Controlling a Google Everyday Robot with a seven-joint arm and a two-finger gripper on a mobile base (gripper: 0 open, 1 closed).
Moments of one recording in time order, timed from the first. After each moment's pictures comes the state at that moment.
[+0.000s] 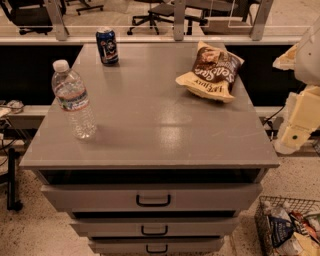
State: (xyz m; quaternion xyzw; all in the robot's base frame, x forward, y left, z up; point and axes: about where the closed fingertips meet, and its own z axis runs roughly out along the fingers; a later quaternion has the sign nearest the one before) arm 0.438 -0.216 0.977 -0.60 0.78 -0.04 0.16
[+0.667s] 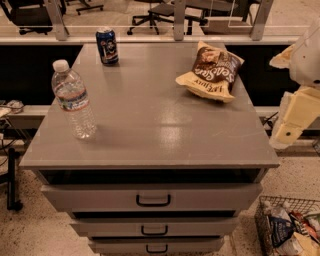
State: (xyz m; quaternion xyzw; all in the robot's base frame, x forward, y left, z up) arm 0.457 -0.221 0.967 -0.60 0.77 -0.04 0.18
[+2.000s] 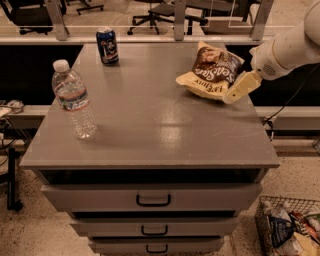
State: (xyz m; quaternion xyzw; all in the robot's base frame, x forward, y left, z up) arm 0.669 -0.237 0.894 -0.48 0.80 0.00 0.36
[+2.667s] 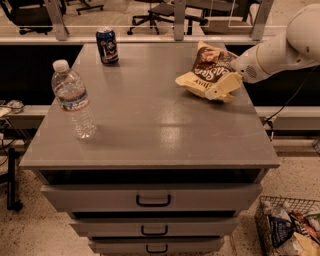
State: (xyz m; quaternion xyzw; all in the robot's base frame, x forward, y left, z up) arm 0.697 -0.196 0.867 -0.44 0.81 0.11 0.38
